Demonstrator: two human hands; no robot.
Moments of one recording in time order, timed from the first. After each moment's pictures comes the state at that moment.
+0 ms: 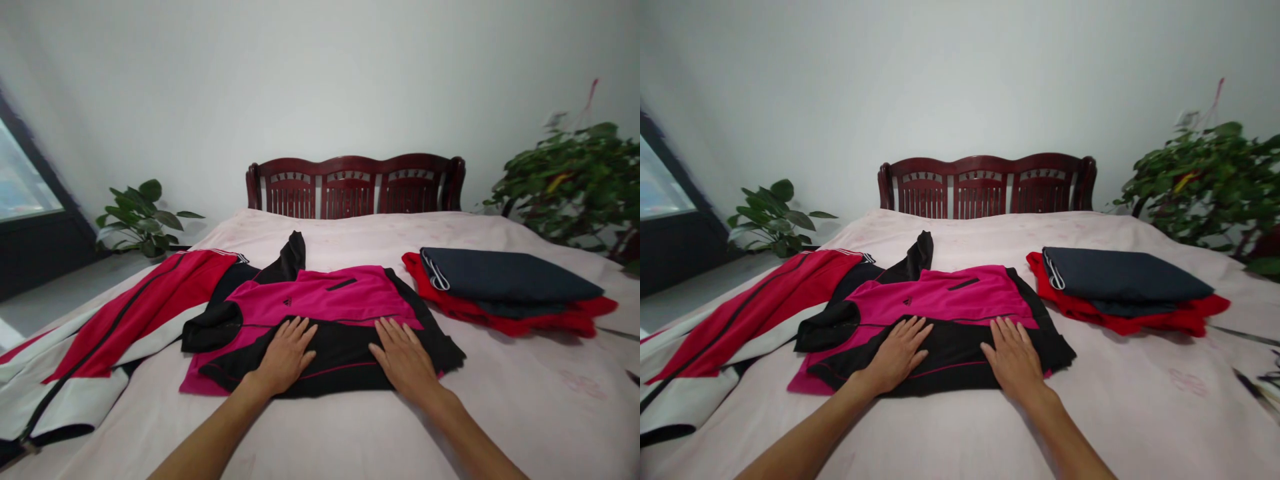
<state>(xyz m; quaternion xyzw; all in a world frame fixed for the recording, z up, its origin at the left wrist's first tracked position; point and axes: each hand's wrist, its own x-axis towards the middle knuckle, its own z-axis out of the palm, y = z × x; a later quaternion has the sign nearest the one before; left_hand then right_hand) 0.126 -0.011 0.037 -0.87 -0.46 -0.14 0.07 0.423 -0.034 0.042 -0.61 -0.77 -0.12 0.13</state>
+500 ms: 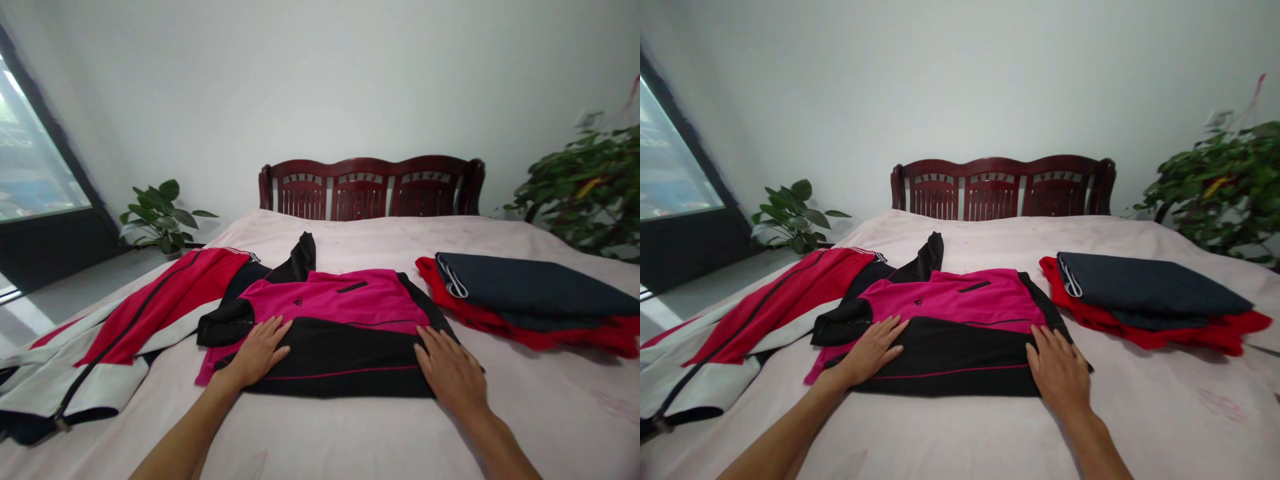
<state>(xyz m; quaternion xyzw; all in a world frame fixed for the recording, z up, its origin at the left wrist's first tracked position) 0.041 -0.008 0.038 -0.84 -0.52 -0.13 0.03 0.475 -0.034 0.034 -0.68 -0.68 -0.21 0.19</state>
